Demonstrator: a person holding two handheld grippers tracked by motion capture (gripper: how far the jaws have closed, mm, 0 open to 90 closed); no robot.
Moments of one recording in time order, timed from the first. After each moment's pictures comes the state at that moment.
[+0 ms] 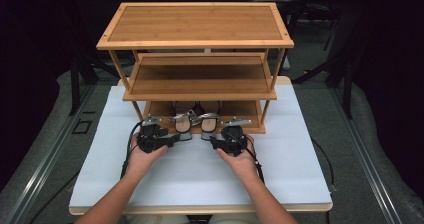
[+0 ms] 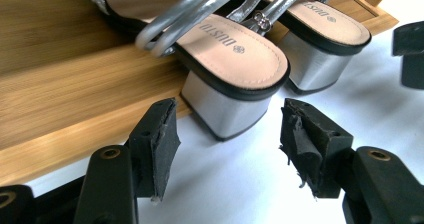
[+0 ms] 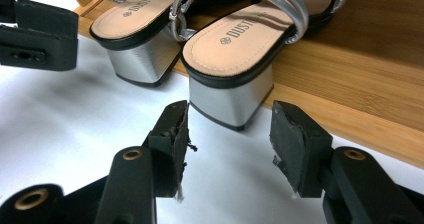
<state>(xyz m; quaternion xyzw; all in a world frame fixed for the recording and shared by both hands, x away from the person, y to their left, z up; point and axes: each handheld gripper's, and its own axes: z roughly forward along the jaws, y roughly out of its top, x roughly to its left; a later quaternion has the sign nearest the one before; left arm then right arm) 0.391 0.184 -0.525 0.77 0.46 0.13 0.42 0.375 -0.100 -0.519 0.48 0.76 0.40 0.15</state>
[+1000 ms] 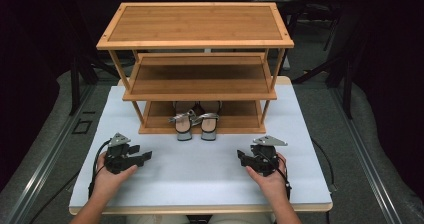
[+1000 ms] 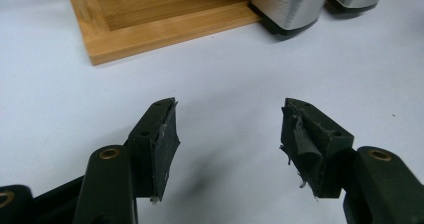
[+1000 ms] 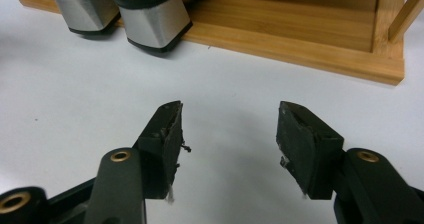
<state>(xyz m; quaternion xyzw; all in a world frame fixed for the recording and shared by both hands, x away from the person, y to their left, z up) 0.338 0.263 -0.539 0.77 0.48 0.15 0.40 0.317 -0.177 -0.528 0.52 0.73 0.39 0.19</state>
